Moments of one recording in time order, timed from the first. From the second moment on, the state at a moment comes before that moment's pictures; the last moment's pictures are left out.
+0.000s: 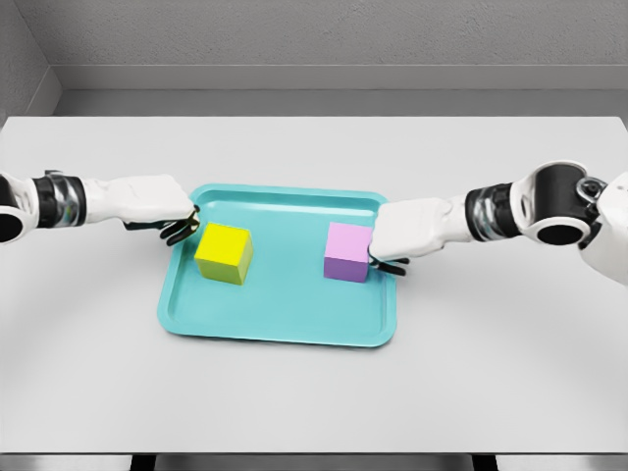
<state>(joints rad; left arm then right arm) -0.72 0.75 -0.73 -1.35 -0.45 -0.61 -0.61 -0.94 -0.72 1.08 -1.57 0.53 -0.61 0.61</state>
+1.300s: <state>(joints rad) -0.73 0.76 -0.84 -1.44 -0.46 -0.59 -0.62 -0.97 -0.57 1.10 -1.37 0.53 -0.61 0.61</state>
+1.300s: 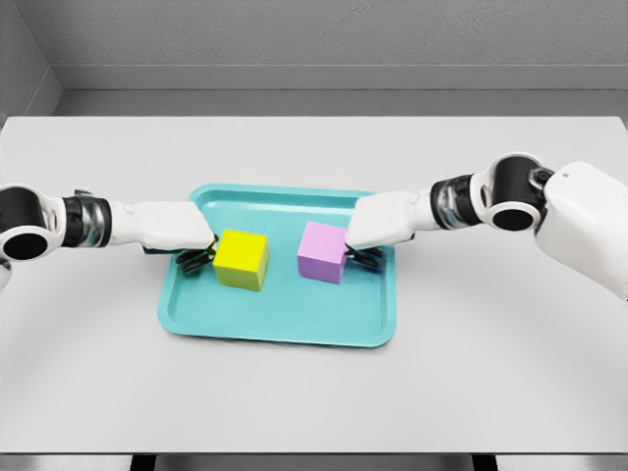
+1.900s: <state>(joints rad) -0.72 0.73 -0.84 -1.43 -0.44 -0.60 -0.62 -0.99 -0.50 1.13 -1.35 0.56 -0.62 0.61</state>
